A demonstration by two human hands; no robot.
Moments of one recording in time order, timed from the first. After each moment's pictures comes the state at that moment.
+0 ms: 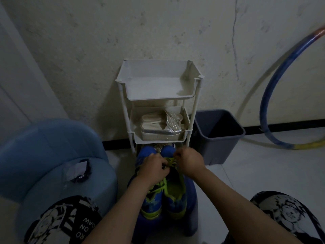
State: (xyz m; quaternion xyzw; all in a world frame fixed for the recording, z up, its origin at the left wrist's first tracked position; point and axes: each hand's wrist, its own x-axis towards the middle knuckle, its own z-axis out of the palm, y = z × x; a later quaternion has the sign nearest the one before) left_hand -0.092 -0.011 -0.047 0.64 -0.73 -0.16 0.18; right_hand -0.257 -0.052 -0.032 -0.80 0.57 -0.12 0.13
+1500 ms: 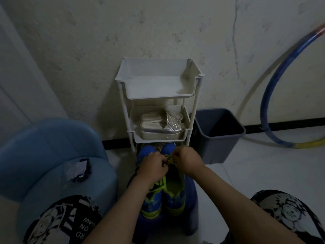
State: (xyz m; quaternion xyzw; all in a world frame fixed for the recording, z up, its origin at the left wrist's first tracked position) left_hand -0.093 -0.014 -0.049 0.65 -0.72 -0.15 0.19; right_hand -0.253 -0.054 -0.029 -0.80 0.56 -0.13 0.18
